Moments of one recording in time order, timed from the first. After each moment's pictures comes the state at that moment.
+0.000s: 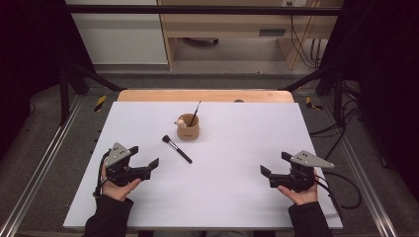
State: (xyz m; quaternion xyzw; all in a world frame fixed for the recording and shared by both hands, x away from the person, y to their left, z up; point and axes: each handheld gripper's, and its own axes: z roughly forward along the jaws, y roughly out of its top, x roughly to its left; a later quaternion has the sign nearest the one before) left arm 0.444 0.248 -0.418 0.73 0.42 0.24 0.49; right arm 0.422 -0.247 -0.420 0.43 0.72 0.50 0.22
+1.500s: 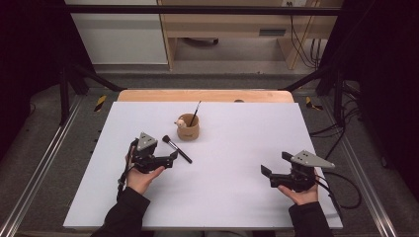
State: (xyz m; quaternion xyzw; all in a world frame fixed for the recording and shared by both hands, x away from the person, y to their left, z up) left arm 0.488 0.190 -0.431 0.75 0.45 0.22 0.44; right arm 0.422 -0.248 -0.420 0.43 0.72 0.50 0.22
